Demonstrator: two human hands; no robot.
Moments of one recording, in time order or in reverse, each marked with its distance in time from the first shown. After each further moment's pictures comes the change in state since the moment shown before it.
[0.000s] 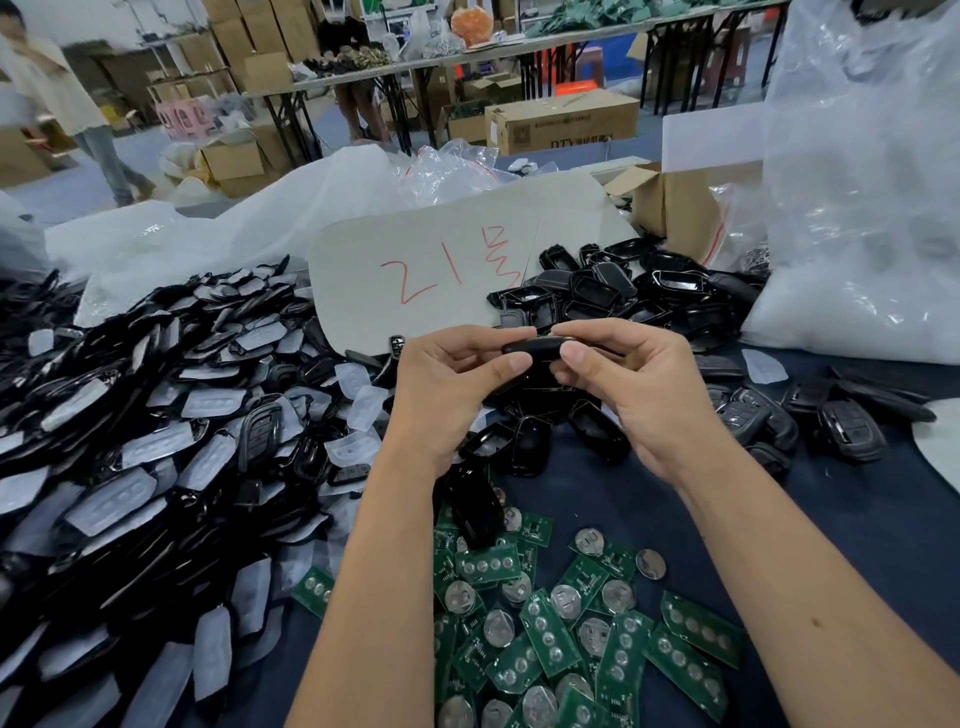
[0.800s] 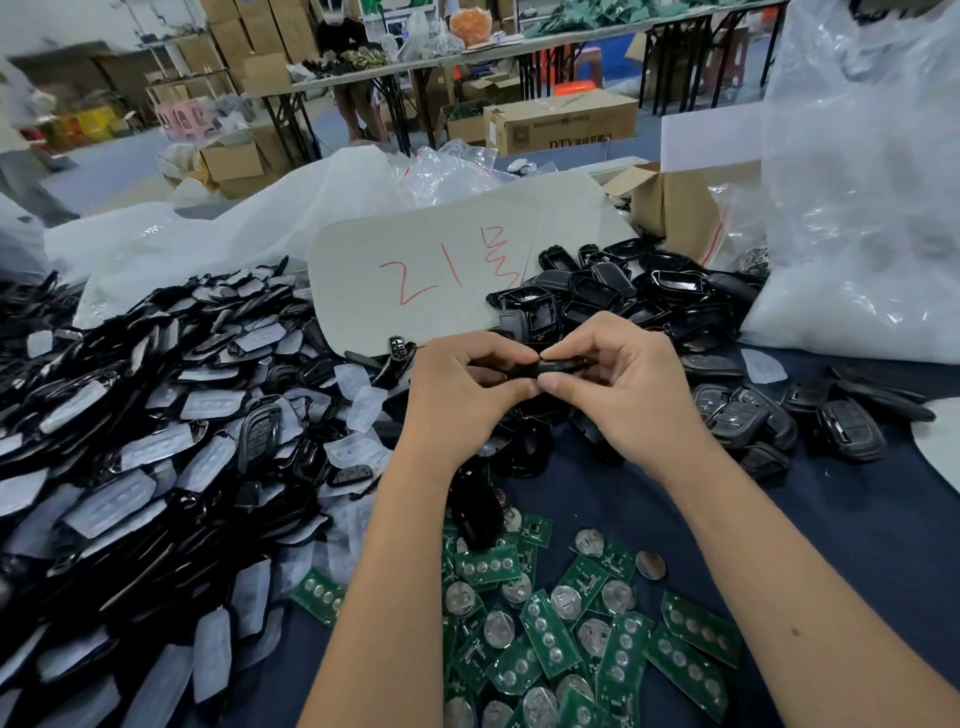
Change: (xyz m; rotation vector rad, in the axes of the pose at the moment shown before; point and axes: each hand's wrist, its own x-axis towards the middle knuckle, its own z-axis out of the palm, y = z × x) left_hand 0.002 -0.004 0.005 0.433 0.013 0.055; right_hand 0.001 0.001 0.003 -0.458 -0.037 -0.192
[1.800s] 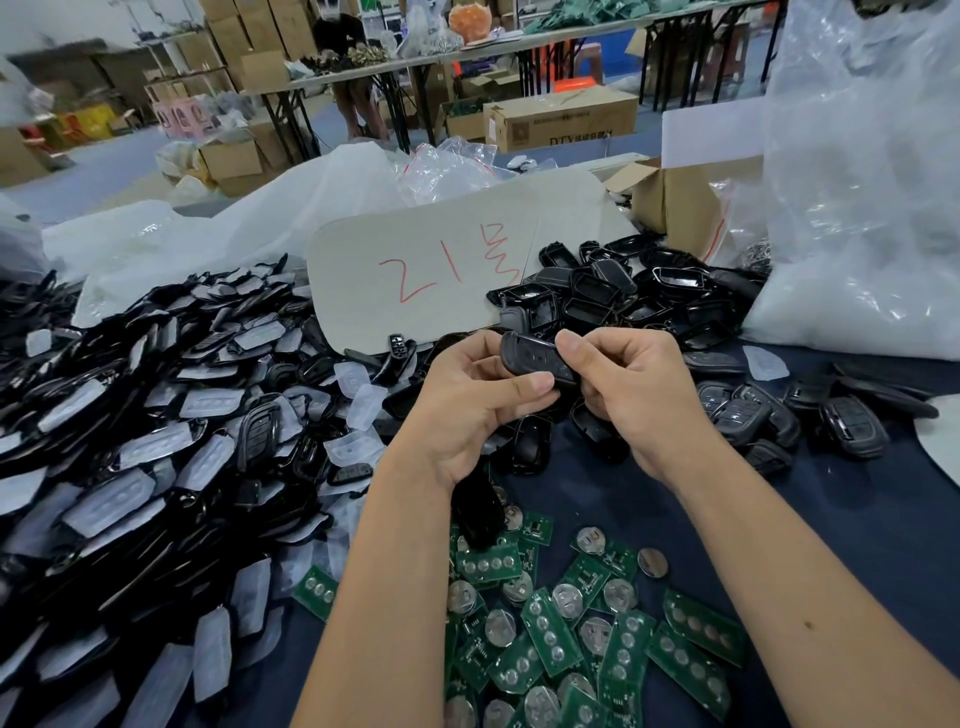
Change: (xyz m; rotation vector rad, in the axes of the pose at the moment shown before) left_hand -0.003 0.003 0.007 -0.709 -0.144 -0.363; right_hand 0.000 -0.001 0.004 0.228 0.060 0.251
